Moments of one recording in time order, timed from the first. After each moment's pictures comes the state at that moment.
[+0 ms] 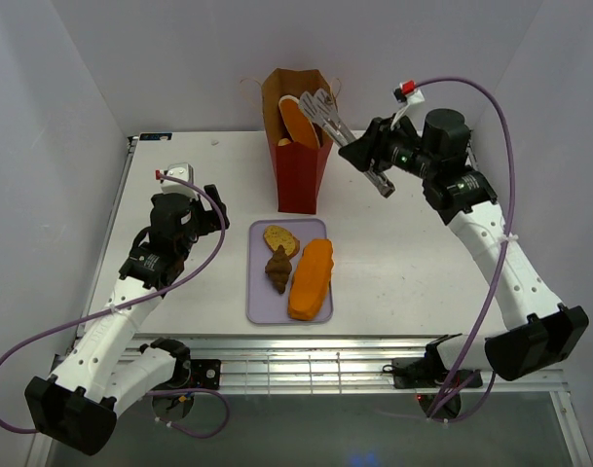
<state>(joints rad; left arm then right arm) -0.37 0.93 0.87 -0.32 -0.30 -0.31 0.37 1.34 1.49 -0.29 -0.45 0.31</state>
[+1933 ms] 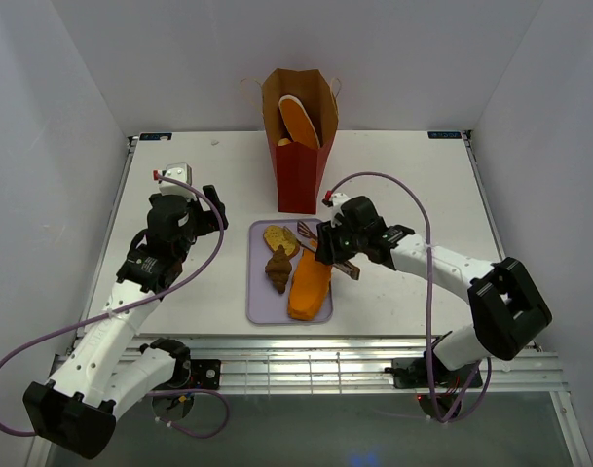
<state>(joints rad) -0.37 0.91 0.87 -0.32 -0.30 -0.30 0.68 1.46 0.88 -0.19 -0.19 0.25</state>
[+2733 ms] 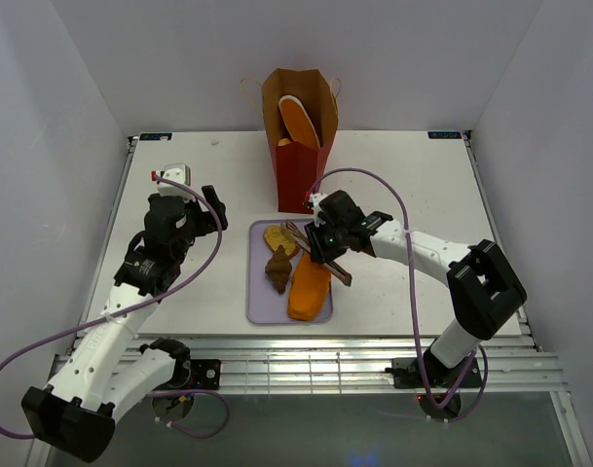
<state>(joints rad) -0.37 0.89 0.87 -0.32 -0.28 -0.30 0.74 1.61 1.08 -0.37 -0.14 0.19</state>
